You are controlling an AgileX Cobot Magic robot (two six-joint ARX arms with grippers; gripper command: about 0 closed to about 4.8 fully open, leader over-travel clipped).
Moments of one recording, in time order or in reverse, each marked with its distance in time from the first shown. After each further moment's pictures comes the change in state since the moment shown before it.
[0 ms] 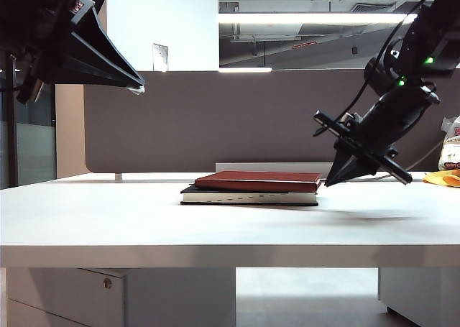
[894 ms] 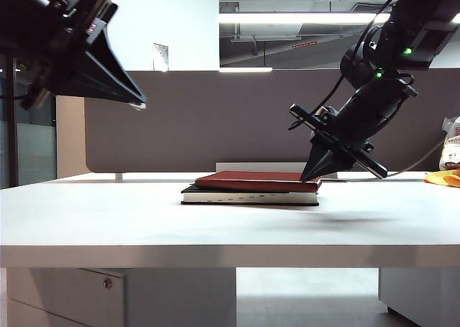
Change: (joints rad) left arm -0.006 0.090 0.069 -0.035 -0.092 0.000; right arm 0.088 -0.018 0.002 -0.016 0.001 -0.017
